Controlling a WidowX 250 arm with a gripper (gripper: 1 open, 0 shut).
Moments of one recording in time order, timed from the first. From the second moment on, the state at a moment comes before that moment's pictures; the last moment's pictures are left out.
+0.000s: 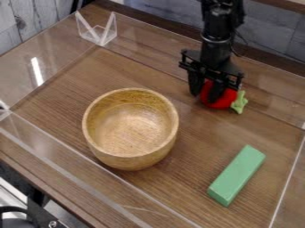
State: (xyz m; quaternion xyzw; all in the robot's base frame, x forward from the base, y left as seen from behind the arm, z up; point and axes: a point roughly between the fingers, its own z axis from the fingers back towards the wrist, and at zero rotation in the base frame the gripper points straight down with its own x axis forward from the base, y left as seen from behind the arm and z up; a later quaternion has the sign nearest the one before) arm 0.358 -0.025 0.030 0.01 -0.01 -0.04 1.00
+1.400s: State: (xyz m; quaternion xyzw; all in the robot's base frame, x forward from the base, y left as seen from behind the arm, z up) arm 0.329 0.015 0.097 -0.01 -0.06 0.00 1.00
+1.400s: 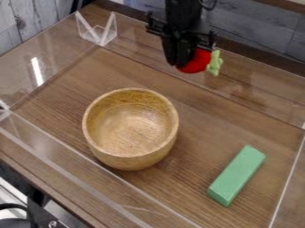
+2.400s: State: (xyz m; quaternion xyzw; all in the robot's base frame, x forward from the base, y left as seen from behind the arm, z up) arm 0.317 0.035 0.097 -0.01 -0.07 0.02 1.00
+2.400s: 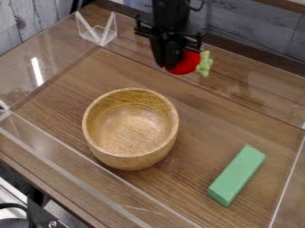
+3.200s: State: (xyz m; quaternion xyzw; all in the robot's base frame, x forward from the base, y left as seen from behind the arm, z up) arm 0.317 0.066 0.101 0.01 -0.08 0.11 0.99
